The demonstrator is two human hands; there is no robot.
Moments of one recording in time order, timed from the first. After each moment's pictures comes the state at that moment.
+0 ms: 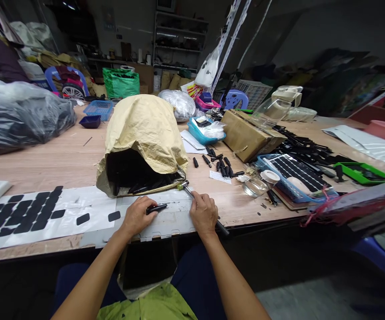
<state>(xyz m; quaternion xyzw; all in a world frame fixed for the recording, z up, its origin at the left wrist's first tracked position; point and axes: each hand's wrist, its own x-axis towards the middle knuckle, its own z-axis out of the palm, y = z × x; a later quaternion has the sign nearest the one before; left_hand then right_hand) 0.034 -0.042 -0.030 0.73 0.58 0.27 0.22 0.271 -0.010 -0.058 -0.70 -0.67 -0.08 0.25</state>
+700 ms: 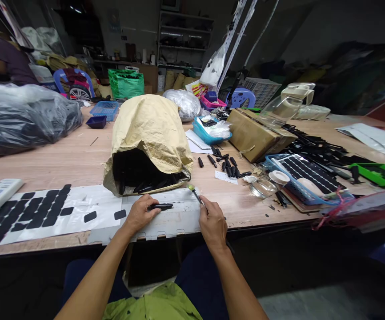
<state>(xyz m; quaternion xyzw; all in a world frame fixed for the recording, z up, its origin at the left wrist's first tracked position) 0.022 -0.035 -0.046 0.71 0.55 0.34 0.28 0.275 -0.038 -0.048 -0.68 -0.64 0.08 0.36</state>
